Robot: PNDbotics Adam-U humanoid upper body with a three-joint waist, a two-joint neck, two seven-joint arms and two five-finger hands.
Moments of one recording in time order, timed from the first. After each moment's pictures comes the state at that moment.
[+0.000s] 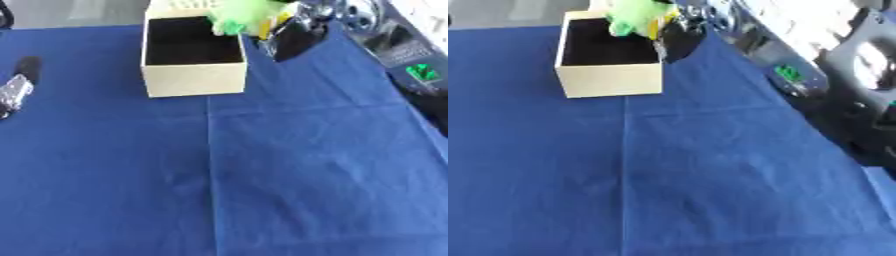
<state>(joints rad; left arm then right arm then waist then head) -0.32 0.74 0.03 -1.99 -0.45 0.07 0.17 -1.33 -0.47 0.61 -1.59 0.99 0.40 0.83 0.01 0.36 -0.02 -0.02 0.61</state>
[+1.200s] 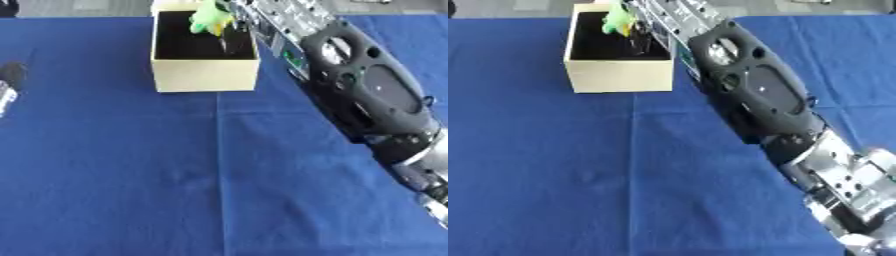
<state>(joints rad) -0.33 0.72 0.03 -1.99 -0.42 0.07 0.16 -1.40 -0.22 0.47 -1.01 1.21 0.21 0.63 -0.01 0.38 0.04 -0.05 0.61</state>
